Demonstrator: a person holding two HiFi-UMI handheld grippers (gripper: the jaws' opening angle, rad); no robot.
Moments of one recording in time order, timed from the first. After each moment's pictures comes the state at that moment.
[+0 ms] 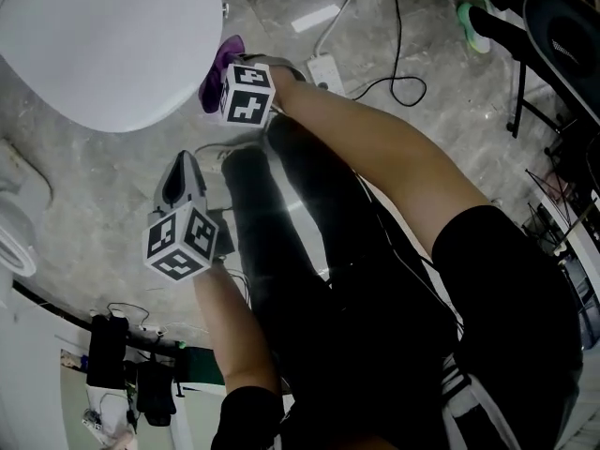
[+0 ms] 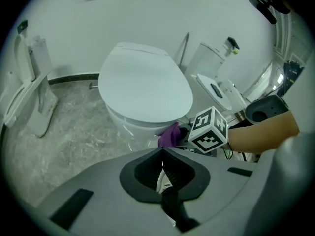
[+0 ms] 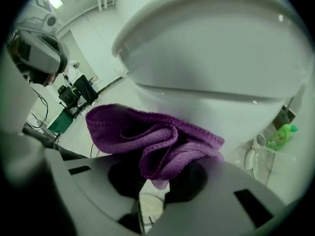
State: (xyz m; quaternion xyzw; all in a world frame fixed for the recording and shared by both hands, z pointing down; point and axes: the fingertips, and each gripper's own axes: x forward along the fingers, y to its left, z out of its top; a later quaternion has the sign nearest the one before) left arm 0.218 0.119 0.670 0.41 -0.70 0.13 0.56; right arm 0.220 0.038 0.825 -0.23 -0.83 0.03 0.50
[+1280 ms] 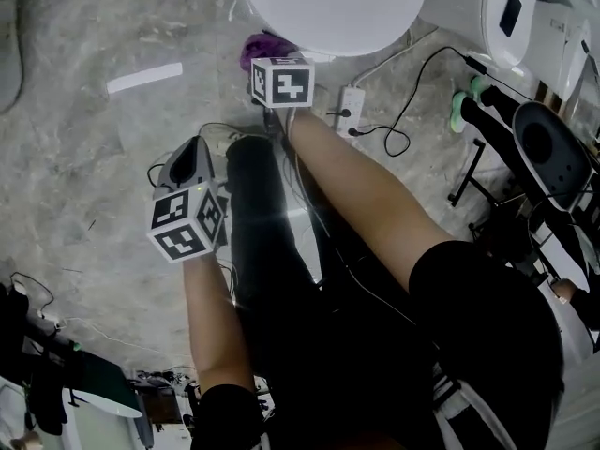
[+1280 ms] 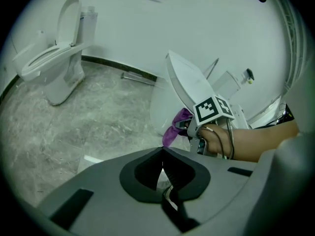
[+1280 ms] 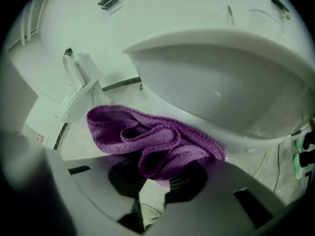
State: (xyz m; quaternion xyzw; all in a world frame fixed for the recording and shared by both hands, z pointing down) left arm 0.128 0.362 0.682 0.35 -0.74 0.01 0.58; right arm 0.095 0.172 0.808 0.13 -0.83 0.22 0.50
